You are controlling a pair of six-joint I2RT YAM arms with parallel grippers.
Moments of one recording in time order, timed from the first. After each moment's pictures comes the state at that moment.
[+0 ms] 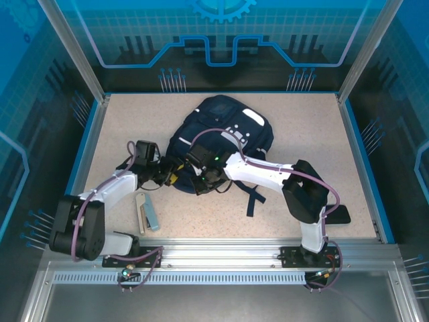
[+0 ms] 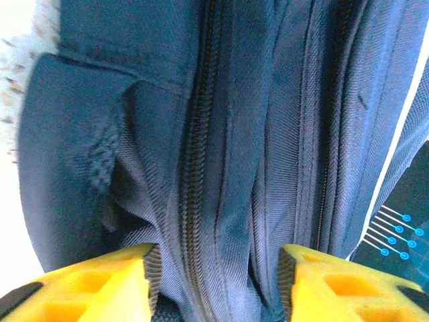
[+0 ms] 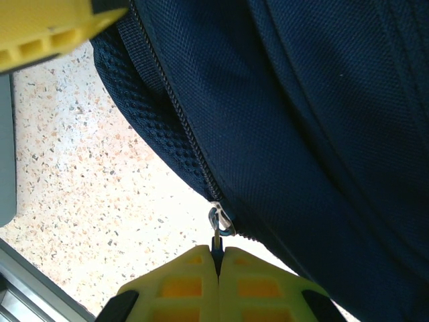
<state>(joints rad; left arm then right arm) -0.15 1.36 0.67 -0.22 0.47 -1.19 0.96 1.92 1.50 -0.78 -0.10 0.48</state>
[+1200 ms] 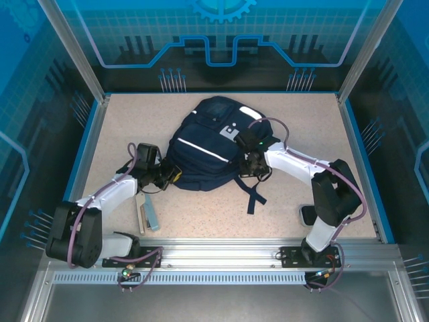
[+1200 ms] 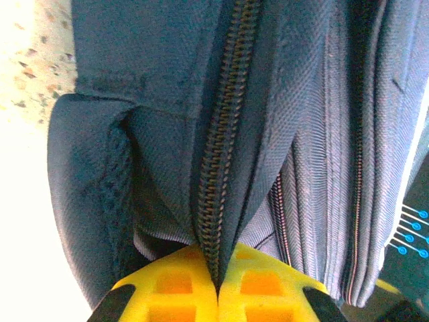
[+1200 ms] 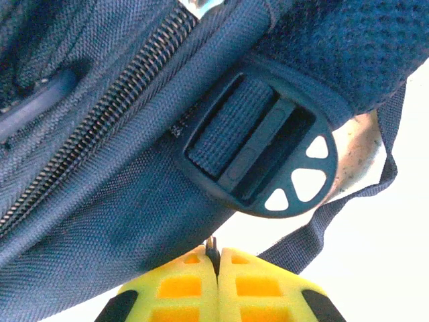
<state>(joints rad) -0.18 1.29 0.64 -0.26 0.42 -1.15 0.58 1.71 1.21 -0.82 0.09 0.48</state>
